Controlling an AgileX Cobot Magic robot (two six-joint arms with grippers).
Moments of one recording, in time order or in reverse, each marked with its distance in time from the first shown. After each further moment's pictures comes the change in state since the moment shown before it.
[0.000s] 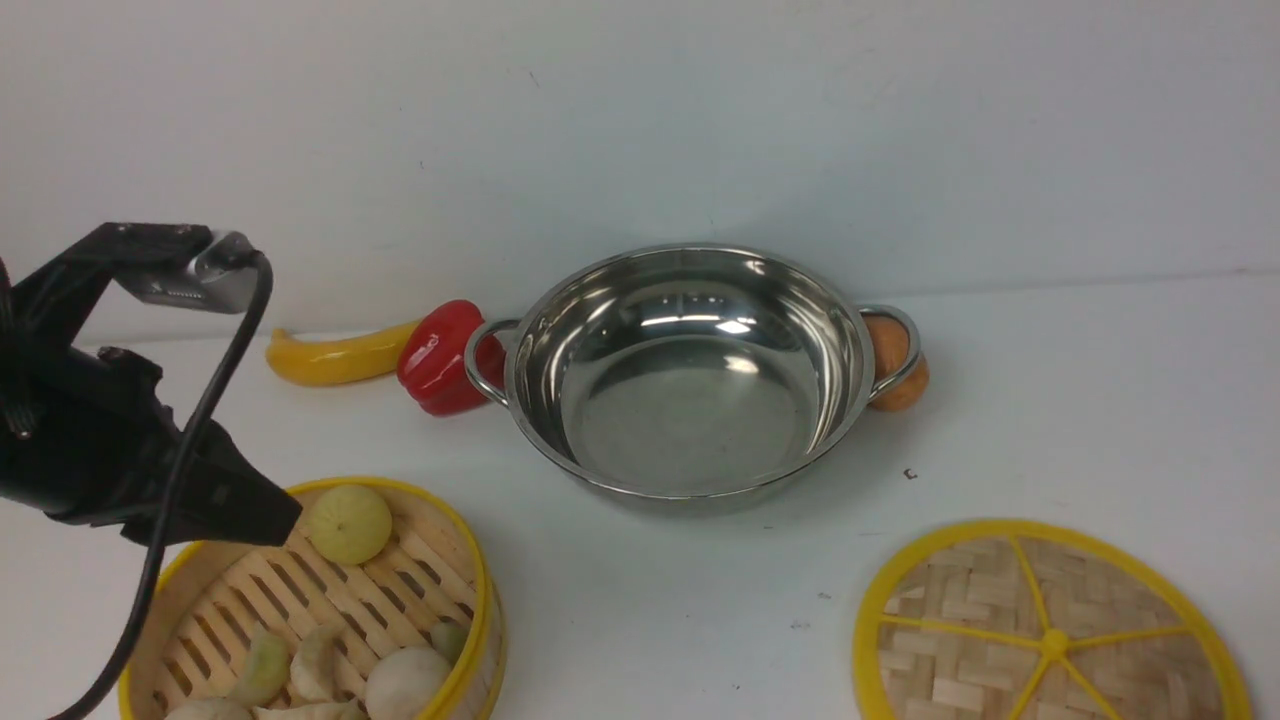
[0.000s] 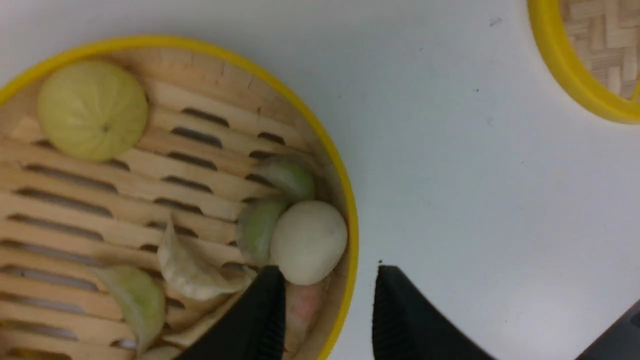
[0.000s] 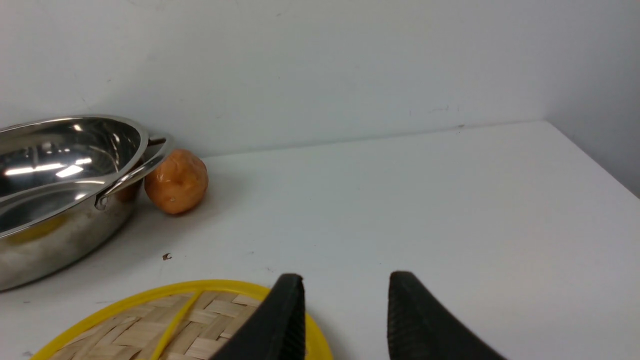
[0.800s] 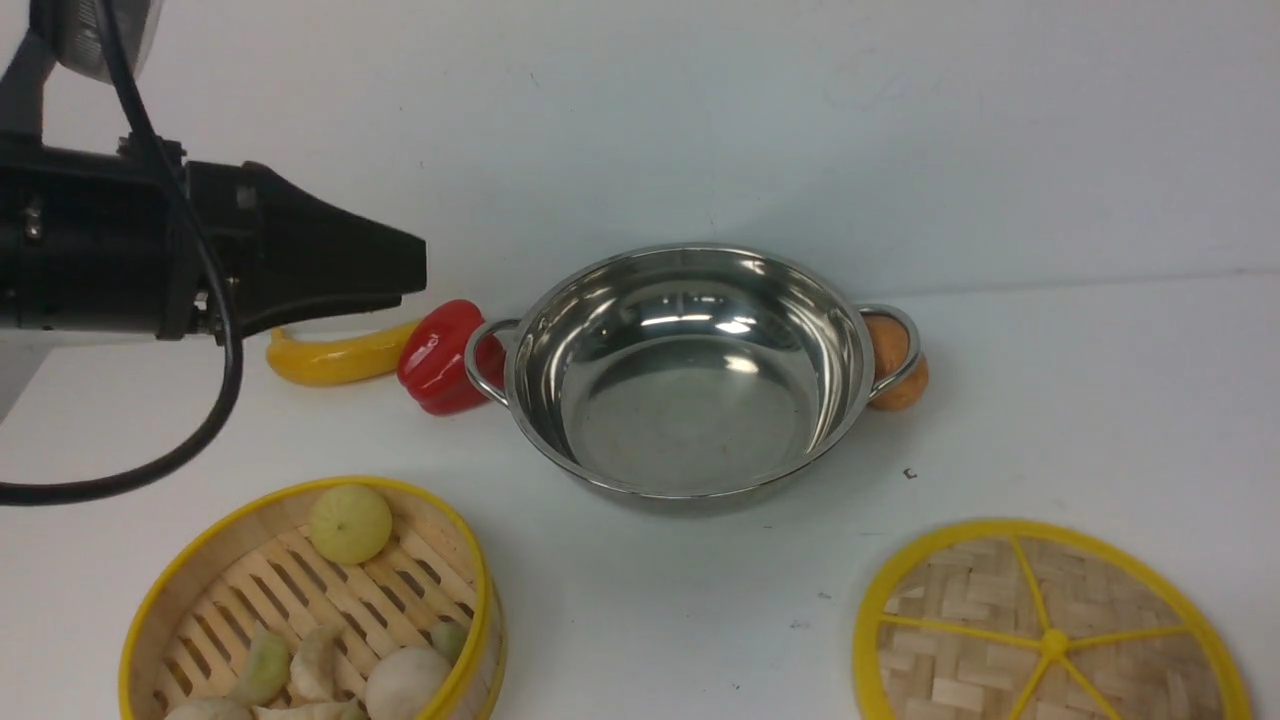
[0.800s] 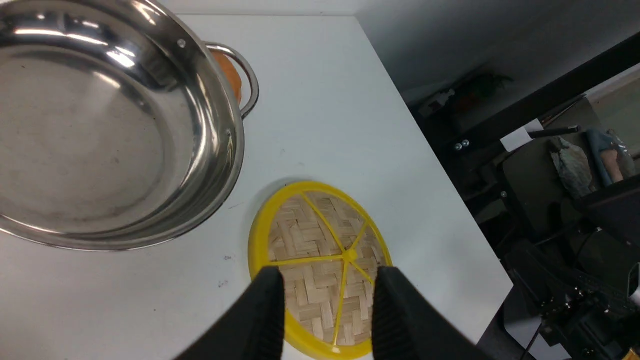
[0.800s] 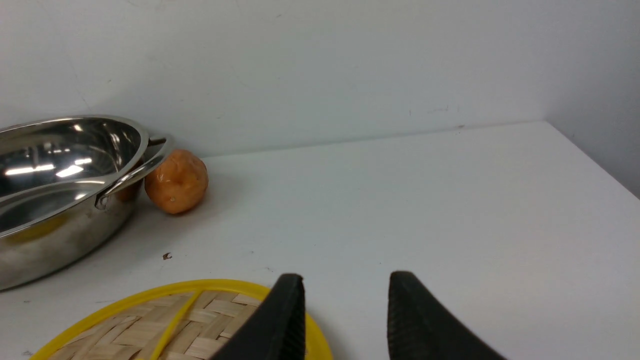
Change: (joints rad) right arm 0.000 0.000 0.000 0.000 0.000 -0.002; left arm 0.000 -0.005 -0.048 -0.585 -0.004 -0.065
